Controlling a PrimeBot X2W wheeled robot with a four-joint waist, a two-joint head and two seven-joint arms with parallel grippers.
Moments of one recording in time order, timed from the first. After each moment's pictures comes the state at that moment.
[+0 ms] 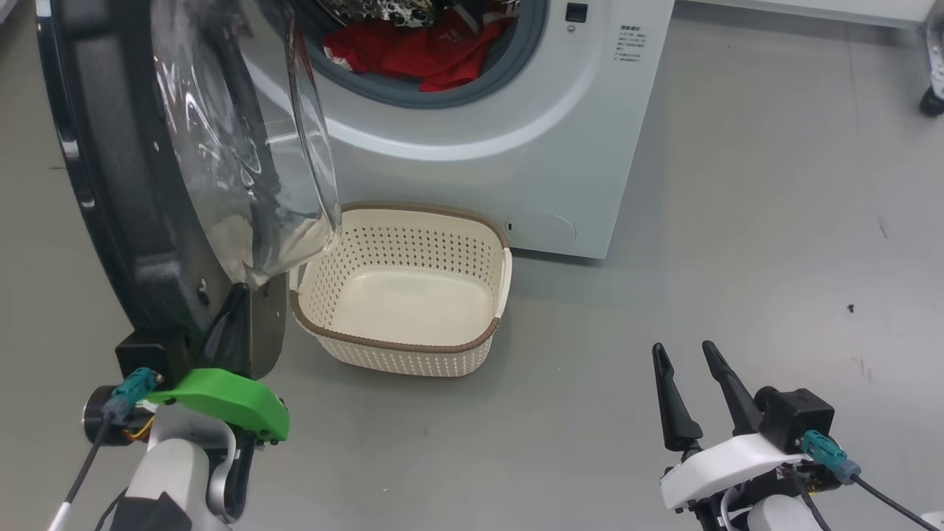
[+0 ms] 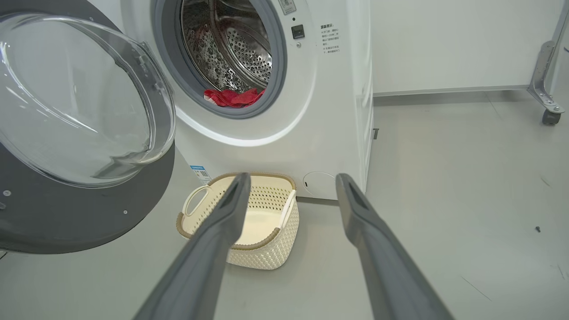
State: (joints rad) left arm -0.29 0.04 -0.12 0.44 -0.36 -0.04 -0.16; right arm -0.03 -0.05 0.26 0.27 0.43 0.11 -0.26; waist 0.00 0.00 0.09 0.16
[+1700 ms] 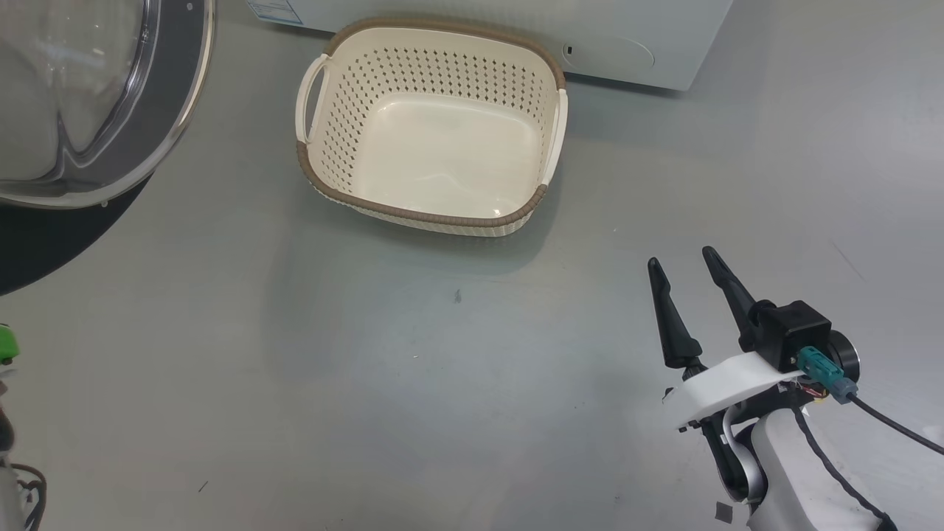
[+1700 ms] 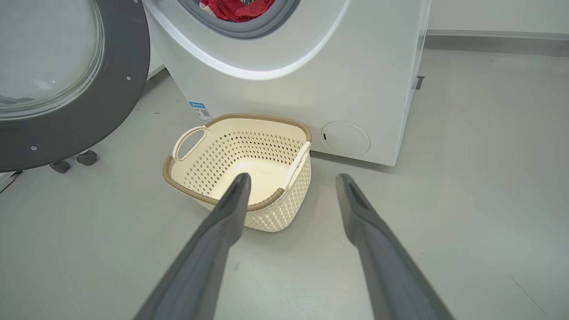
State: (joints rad) left arm -0.44 0.25 0.26 0.52 -0.57 -0.01 -0.23; right arm -0.23 -0.10 0.30 0.29 0.33 0.11 -0.24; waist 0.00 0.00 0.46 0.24
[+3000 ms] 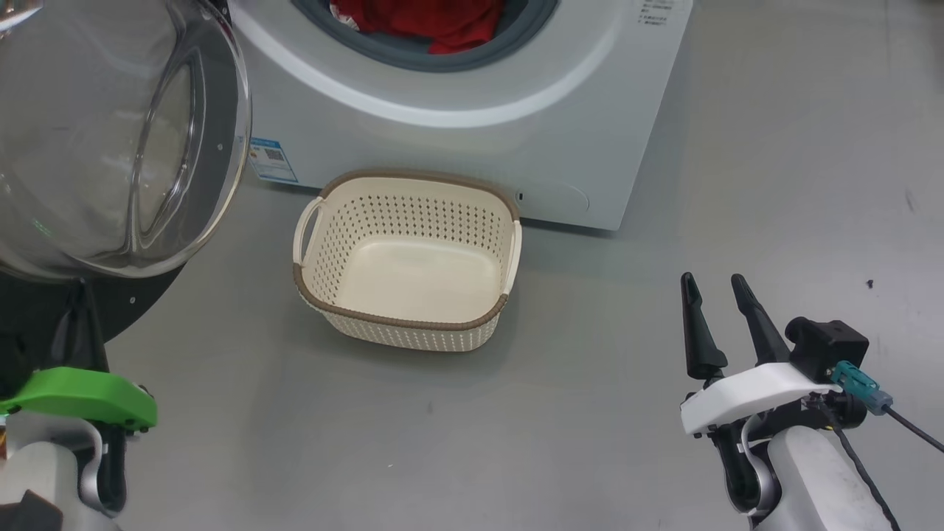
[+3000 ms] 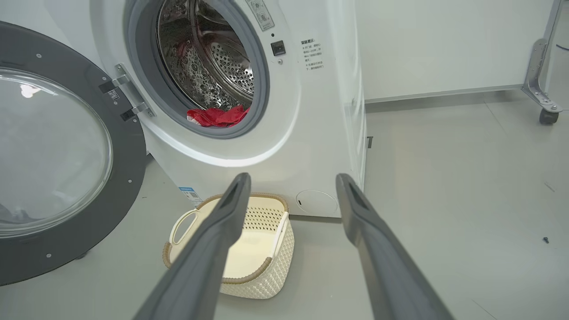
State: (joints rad) left arm -0.35 0.19 0.06 0.56 -0.44 -0.09 -0.25; right arm -0.20 -0.06 0.21 0.35 0.47 0.12 -0.25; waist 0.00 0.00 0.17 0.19
